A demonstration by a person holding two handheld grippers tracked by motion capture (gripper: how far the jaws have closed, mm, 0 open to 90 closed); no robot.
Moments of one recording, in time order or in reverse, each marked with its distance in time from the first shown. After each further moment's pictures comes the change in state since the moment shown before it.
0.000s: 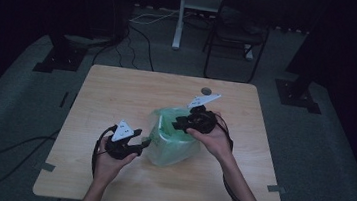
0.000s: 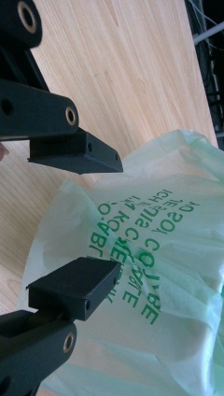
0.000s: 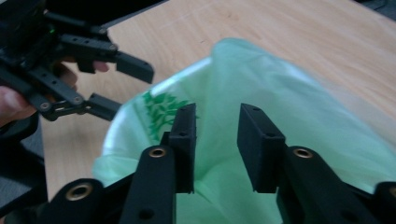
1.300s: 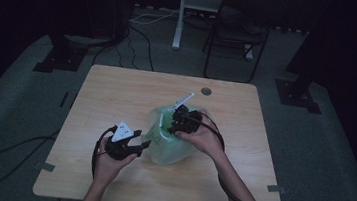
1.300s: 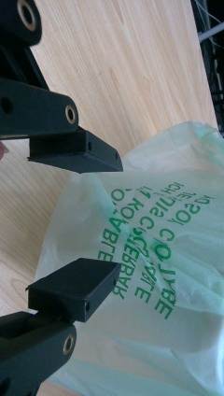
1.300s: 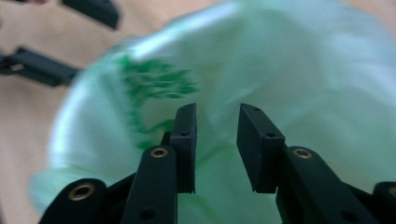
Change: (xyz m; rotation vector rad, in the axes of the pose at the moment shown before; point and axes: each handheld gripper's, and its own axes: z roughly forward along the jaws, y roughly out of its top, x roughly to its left) left arm 0.000 -0.003 0.000 0.004 -0.004 -0.012; right arm 0.013 0.017 0.040 0.298 -0.102 -0.107
